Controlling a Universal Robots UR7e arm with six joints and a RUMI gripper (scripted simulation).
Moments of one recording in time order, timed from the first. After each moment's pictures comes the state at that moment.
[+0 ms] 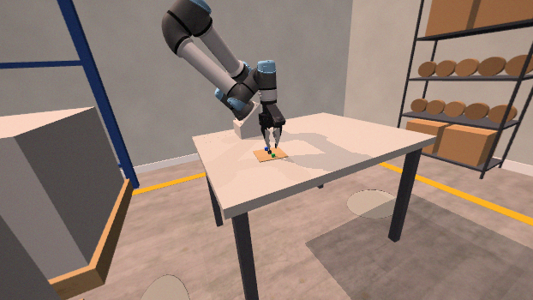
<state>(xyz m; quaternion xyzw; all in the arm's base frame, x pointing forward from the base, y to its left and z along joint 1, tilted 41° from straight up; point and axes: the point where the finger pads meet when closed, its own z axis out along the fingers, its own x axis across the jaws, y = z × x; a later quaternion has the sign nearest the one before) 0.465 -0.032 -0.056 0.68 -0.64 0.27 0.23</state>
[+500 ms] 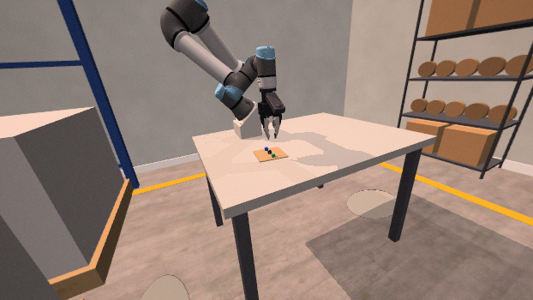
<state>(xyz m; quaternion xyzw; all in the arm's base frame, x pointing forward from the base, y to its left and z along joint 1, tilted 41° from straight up) 0.462 0.000 -0.019 0.68 -0.64 0.27 0.23</state>
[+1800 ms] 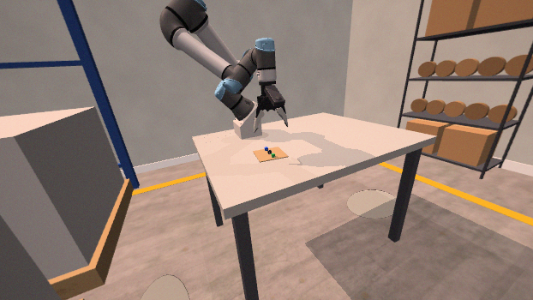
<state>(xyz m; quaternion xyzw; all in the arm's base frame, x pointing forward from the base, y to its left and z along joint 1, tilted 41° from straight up) 0.461 0.018 0.002 0.68 -0.64 0.27 0.23</state>
